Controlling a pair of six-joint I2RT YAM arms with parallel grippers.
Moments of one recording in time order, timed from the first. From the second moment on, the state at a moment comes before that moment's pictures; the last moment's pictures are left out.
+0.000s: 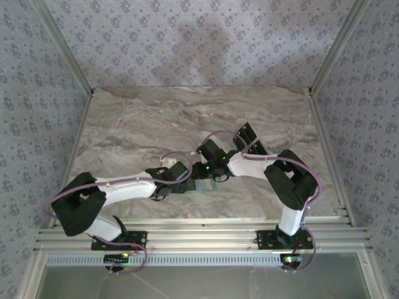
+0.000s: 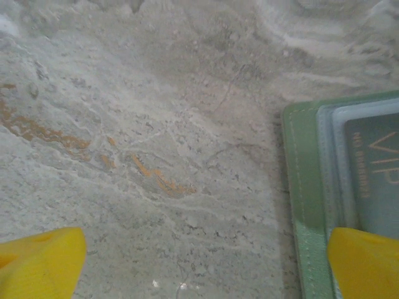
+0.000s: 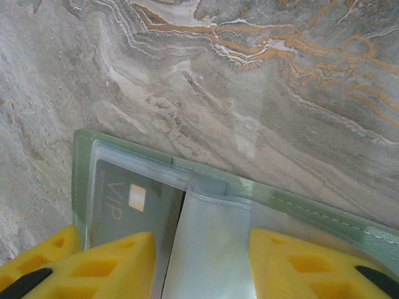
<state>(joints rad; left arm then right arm) -0.92 1.43 0.69 -0.49 -0.44 -0.79 0.80 1.79 0.99 -0.21 -0.21 0.60</state>
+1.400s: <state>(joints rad) -1.09 1.43 0.68 -0.24 -0.43 -0.73 0.81 1.80 0.98 -0.16 -0.22 0.65</state>
